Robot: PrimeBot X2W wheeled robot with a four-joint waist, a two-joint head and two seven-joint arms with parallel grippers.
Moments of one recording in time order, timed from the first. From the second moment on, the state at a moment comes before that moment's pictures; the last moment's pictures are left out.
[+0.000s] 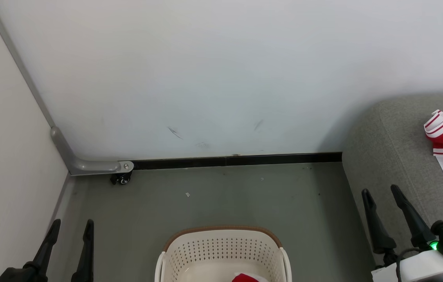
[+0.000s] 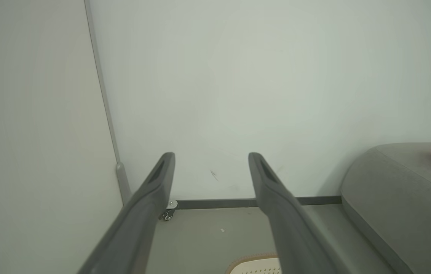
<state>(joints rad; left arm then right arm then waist) 0.13 0.29 -0.16 -0.08 -0.49 0.12 -0.25 0.08 -0.09 -0.01 -0.05 0.20 0.12 -0.25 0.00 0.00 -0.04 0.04</state>
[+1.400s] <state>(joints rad) 0.11 0.25 -0.28 -0.01 -0.42 -0.08 -0.25 0.12 -0.07 -0.03 -0.09 0.21 0.12 -0.25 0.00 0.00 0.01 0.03</state>
